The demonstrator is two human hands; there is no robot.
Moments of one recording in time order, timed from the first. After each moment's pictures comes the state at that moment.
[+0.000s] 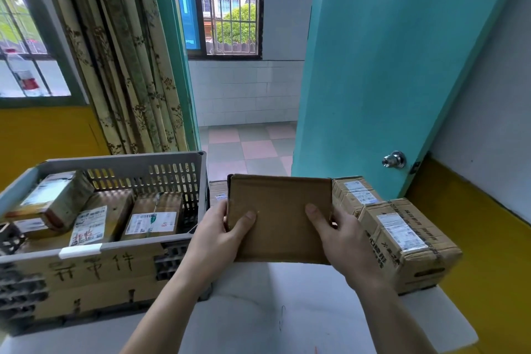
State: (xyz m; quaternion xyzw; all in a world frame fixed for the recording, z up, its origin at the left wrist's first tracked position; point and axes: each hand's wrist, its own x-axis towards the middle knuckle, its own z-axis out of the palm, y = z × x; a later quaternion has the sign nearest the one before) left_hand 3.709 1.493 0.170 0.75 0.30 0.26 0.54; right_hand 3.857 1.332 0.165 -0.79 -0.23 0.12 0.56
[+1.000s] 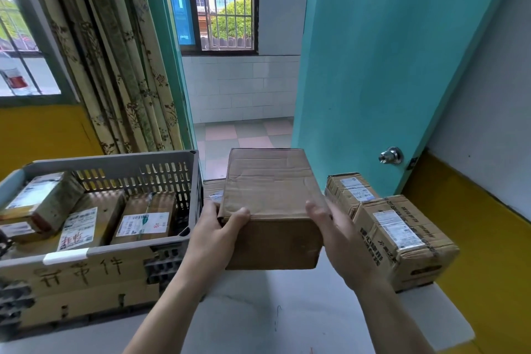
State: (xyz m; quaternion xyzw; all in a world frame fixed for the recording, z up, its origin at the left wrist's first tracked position) left_hand 3.729 1.485 0.169 0.69 0.35 0.27 0.57; right_hand 3.867 1.325 0.166 -0.73 -0.30 0.19 0.58
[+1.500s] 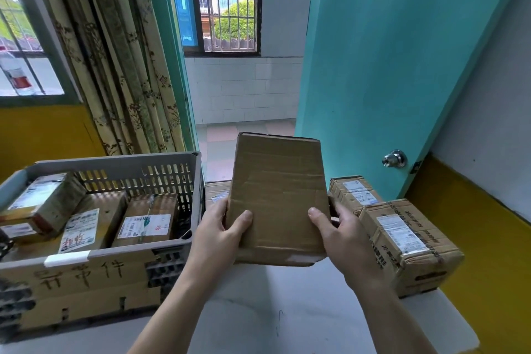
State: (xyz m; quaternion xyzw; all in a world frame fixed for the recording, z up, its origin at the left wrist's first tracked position) left_hand 3.735 1.494 0.161 0.71 0.32 0.28 0.56; right_hand 3.878 1.337 0.159 -0.78 -0.22 0.13 0.58
